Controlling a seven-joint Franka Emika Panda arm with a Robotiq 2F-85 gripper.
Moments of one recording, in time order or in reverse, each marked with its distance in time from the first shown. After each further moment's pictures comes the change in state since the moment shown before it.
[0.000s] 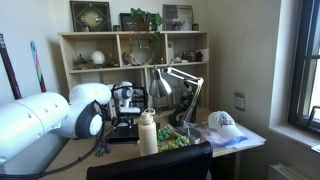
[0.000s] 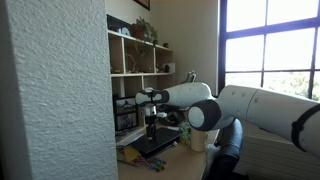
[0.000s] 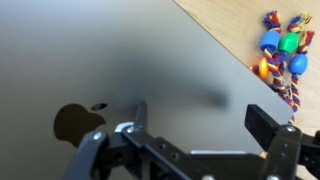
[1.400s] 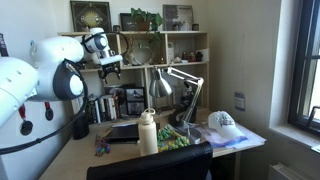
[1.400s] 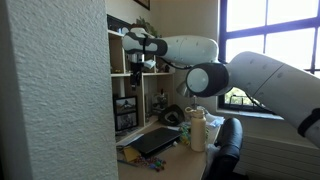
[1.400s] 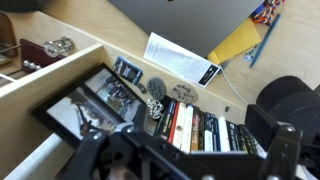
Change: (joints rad) arm 0.153 -0.419 -0.071 0.032 -0.103 0.094 0.077
